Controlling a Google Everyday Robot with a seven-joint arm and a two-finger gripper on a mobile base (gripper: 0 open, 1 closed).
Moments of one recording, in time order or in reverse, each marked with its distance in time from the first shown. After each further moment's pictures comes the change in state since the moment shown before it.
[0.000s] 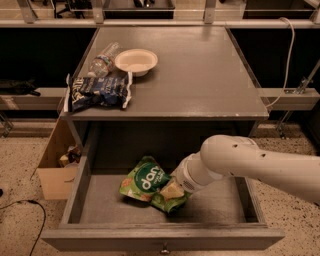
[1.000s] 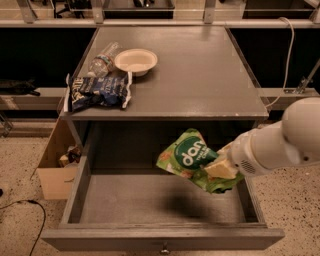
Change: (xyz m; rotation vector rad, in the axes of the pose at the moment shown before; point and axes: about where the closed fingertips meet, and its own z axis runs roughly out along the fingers) arm 0.015 -0.022 -0.167 0.113 -0.063 0.101
